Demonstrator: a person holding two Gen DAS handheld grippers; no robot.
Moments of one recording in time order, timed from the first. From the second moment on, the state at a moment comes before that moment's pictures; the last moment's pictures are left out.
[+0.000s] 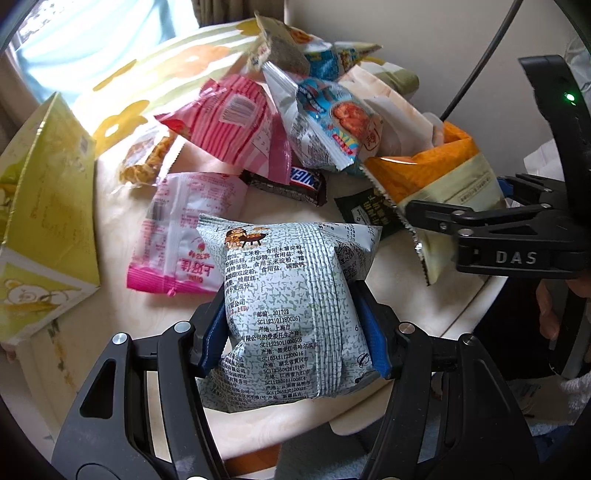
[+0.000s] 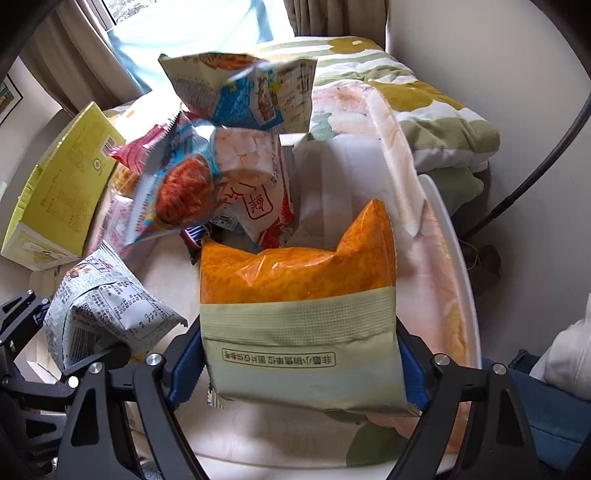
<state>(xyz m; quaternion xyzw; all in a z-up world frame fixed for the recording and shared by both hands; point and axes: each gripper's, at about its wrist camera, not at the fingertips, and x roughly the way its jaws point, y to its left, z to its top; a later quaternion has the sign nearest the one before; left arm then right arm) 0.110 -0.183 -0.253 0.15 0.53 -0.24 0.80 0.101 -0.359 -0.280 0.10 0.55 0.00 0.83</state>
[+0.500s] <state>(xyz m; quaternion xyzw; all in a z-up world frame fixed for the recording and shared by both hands) 0.107 -0.121 -0.151 0.08 0.46 -0.16 0.87 0.096 -0.340 -0.168 0.07 0.47 0.04 0.88</state>
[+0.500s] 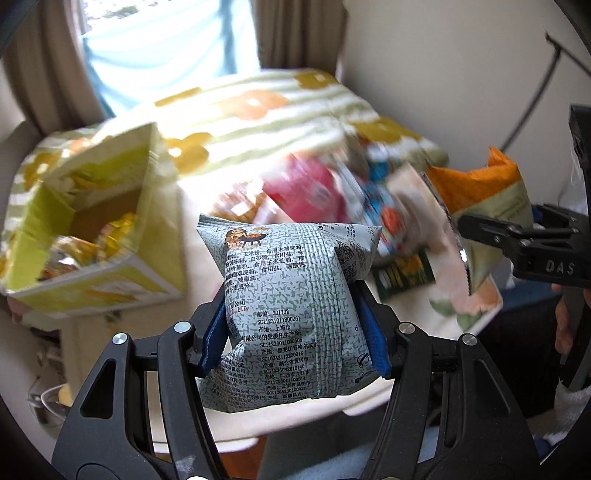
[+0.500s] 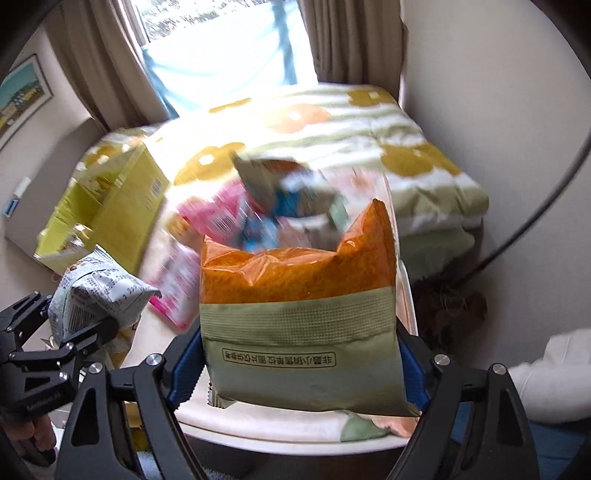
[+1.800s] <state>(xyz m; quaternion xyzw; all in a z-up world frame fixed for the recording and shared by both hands) 0.357 0.210 -0.162 -0.01 0.49 -0.08 0.87 0.290 -0.003 -0.167 0.02 0.49 0.16 0.86</state>
